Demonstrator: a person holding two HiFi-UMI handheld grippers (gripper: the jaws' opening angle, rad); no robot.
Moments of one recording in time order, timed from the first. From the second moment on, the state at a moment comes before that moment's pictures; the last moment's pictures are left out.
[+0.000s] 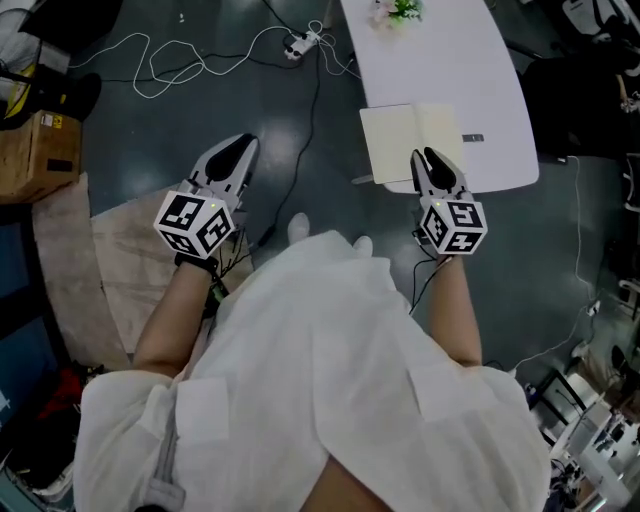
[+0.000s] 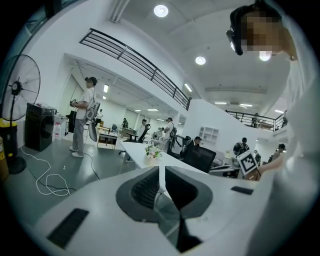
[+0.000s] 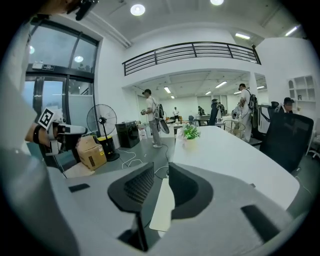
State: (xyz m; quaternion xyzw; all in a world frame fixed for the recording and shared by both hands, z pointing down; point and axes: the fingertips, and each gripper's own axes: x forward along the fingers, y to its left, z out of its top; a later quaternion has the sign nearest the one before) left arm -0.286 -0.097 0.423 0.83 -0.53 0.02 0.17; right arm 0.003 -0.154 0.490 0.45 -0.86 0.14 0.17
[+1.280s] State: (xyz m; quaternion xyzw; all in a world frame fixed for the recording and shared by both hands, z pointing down) left arm -0.294 -0.123 0.475 0.85 -0.48 0.05 0.22; right arm -0.041 -0.146 0.702 0.39 -0.73 0.17 0.54
